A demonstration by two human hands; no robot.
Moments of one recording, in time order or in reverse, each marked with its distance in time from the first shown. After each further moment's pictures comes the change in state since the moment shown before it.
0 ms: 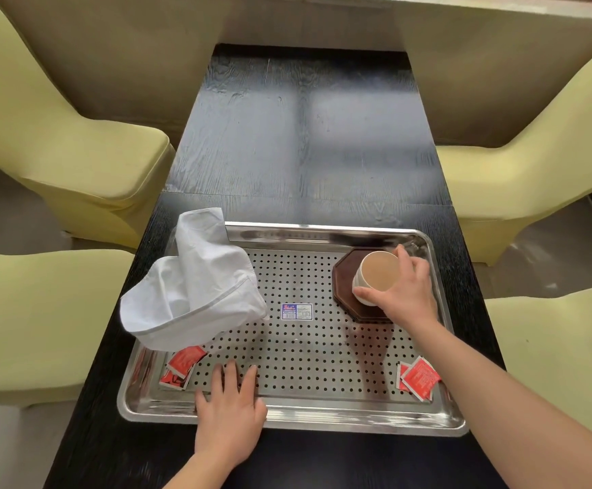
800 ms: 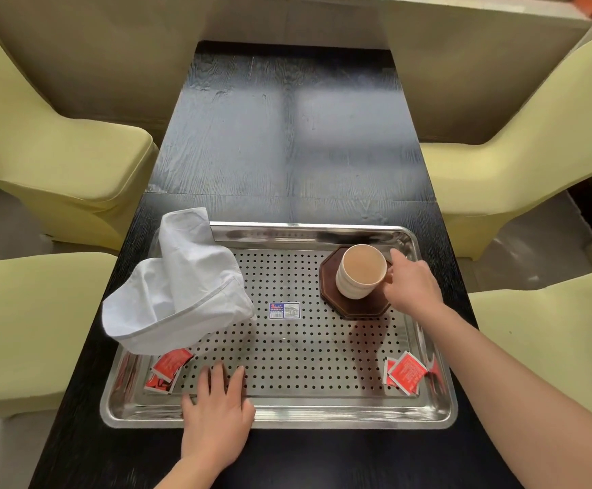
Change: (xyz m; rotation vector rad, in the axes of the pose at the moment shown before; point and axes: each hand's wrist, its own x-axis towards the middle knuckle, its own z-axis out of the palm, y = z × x) left_hand -0.004 0.002 -0.005 0.015 0.066 -0.012; right_hand 0.016 0.002 -0.030 -0.376 -0.081 -0.020
